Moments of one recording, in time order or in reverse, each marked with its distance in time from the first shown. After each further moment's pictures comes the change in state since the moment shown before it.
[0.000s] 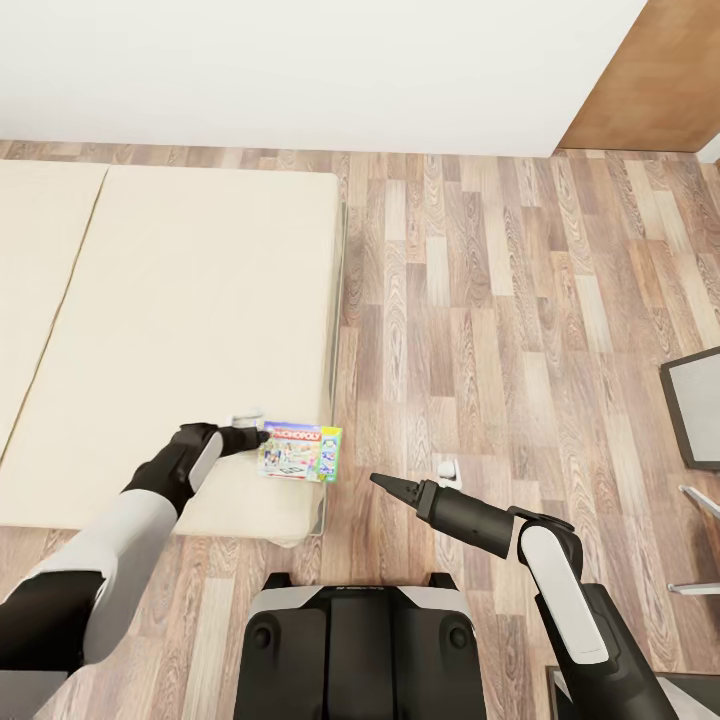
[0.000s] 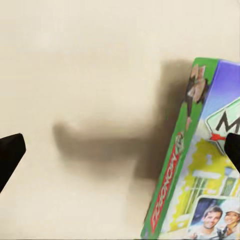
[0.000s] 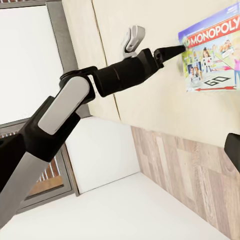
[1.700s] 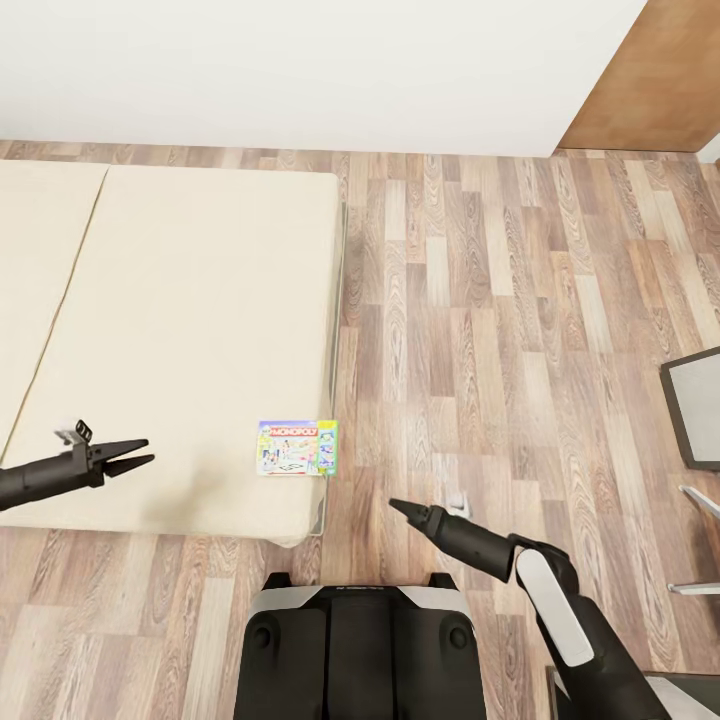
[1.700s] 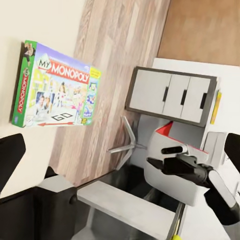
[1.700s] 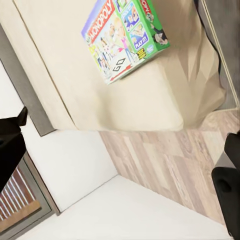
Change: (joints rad) left arm 0.211 0.521 0.252 -0.114 0.009 0.284 -1.540; right arm 0.001 -0.042 -0.014 0.290 0.039 -0.144 0.008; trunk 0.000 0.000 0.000
